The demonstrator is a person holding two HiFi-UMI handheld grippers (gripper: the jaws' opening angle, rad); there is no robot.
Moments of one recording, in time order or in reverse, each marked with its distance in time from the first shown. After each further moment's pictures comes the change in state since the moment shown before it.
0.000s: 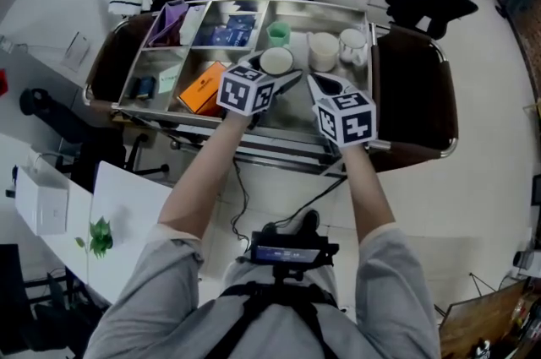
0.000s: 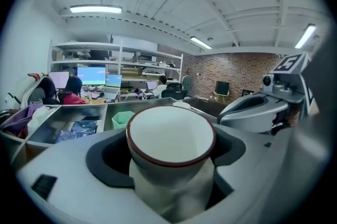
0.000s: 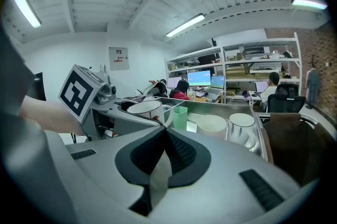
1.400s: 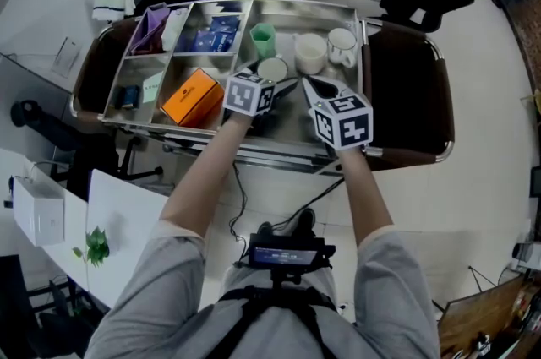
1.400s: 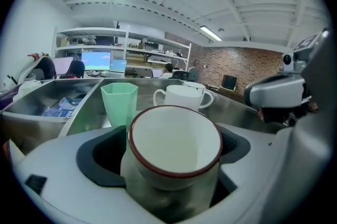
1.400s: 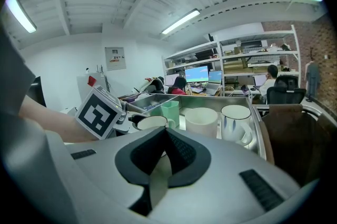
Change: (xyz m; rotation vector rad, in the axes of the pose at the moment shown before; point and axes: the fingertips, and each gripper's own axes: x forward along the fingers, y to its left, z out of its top) left arm 0.071 0.018 -0.054 -0.078 0.114 0.037; right arm 0.014 -0.035 -0.018 0.045 0.024 0.007
